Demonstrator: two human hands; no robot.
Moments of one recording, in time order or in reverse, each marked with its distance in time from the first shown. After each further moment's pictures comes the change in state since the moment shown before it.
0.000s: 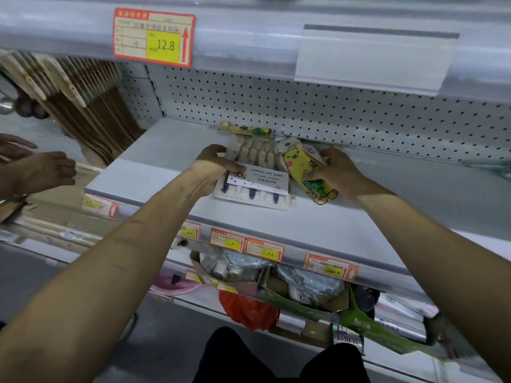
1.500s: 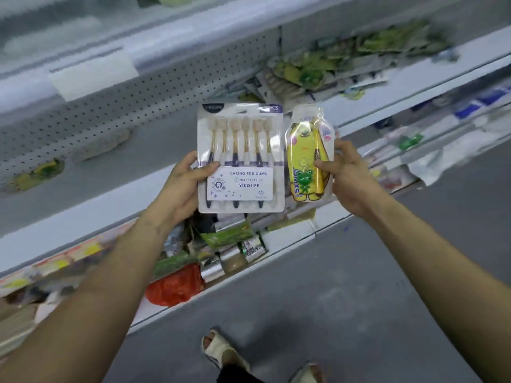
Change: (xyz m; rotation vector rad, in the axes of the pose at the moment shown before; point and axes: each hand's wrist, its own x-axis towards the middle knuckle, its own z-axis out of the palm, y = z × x) left_hand -0.293 0.003 0.336 -0.111 -0.748 -0.034; right_hand -0.457 0.175 -0.280 0.712 0.711 0.172
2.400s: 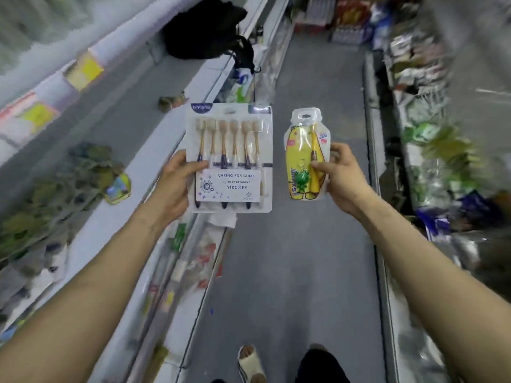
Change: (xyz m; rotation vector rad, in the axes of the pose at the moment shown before) left_hand 0.234 -0.040 0.824 0.220 -0.815 -0.114; right_hand 0.025 -0.175 -0.667 0.237 0.958 -0.167
